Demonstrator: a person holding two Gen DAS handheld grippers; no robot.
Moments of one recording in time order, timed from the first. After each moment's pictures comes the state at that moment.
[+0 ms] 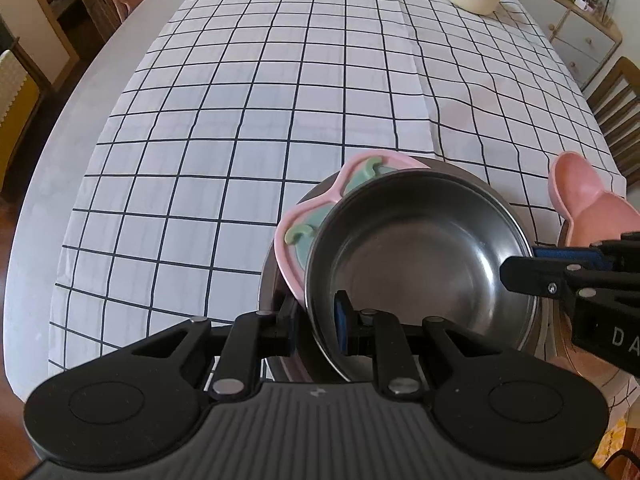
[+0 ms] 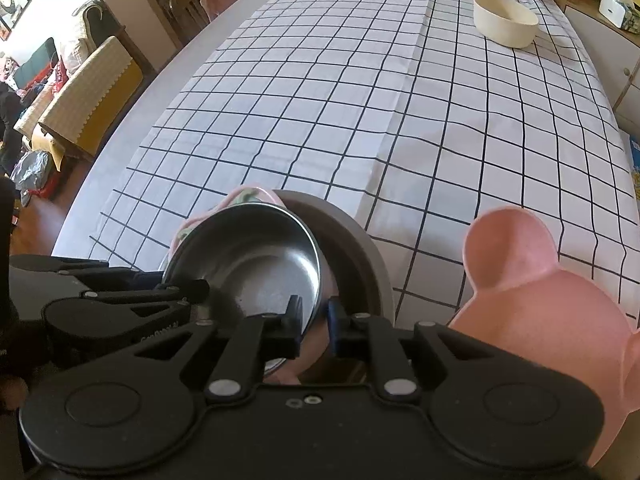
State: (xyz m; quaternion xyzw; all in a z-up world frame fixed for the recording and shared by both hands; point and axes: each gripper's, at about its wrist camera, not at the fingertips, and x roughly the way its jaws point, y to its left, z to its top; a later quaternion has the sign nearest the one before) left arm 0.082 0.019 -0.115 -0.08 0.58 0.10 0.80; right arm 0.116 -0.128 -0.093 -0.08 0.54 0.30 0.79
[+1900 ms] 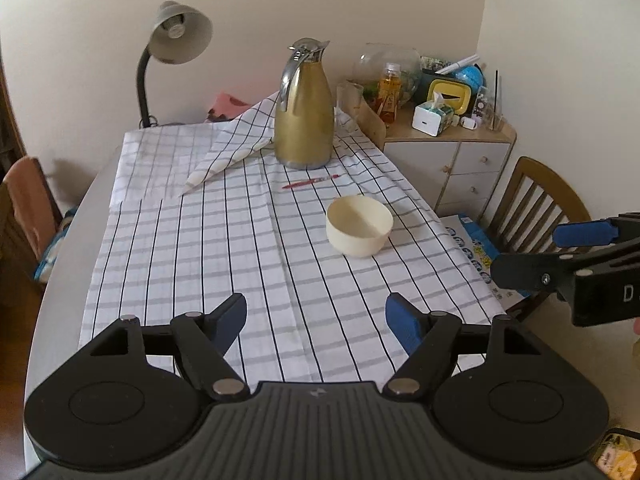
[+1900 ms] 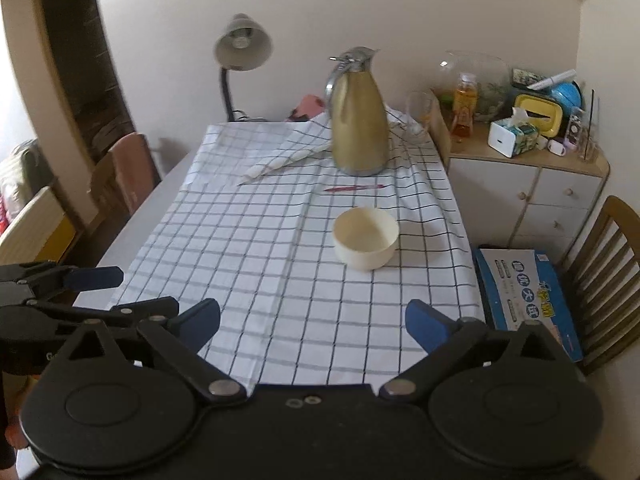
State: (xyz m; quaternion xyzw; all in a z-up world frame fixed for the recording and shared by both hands) left arm 0.299 0.007 0.042 -0.01 0.38 -0.04 0.92; right arm 0.279 -0.197 0.059 -0.02 0.36 0.19 0.91
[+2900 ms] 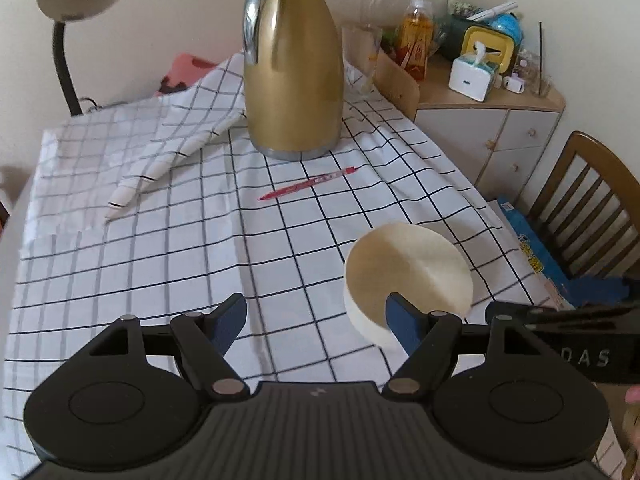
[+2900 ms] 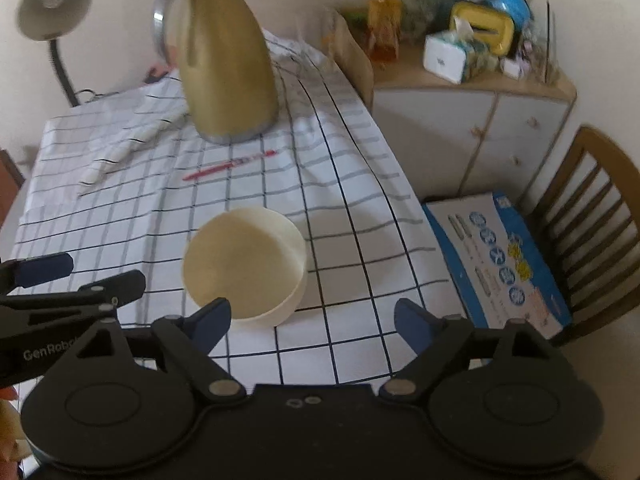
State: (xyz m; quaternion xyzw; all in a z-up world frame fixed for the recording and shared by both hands) left arm 0.542 -0.009 -0.080 0.00 0.44 -0.05 0.90; right arm 0.493 -0.192 -0.063 0.02 0.45 0.03 0.89
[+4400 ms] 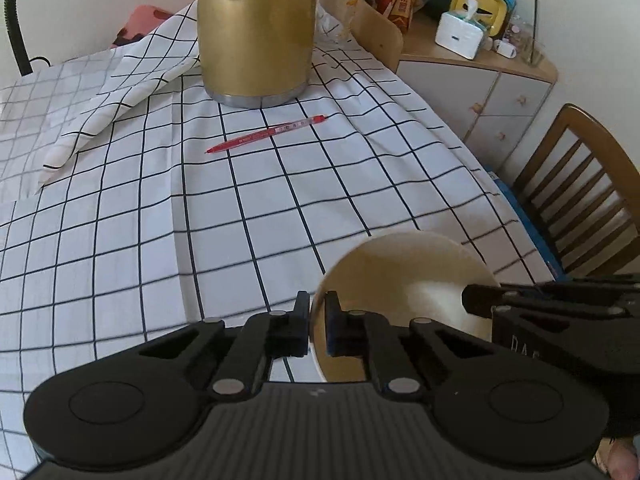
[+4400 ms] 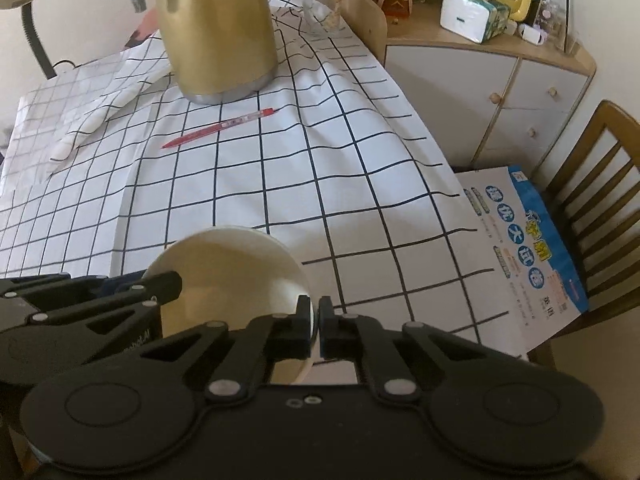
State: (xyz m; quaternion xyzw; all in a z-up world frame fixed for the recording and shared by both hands) left arm 0.565 -0.028 -0.129 -0.01 0.48 -0.09 0.87; right arm 0.528 -0.171 -0.109 0.02 0.49 0.03 0.87
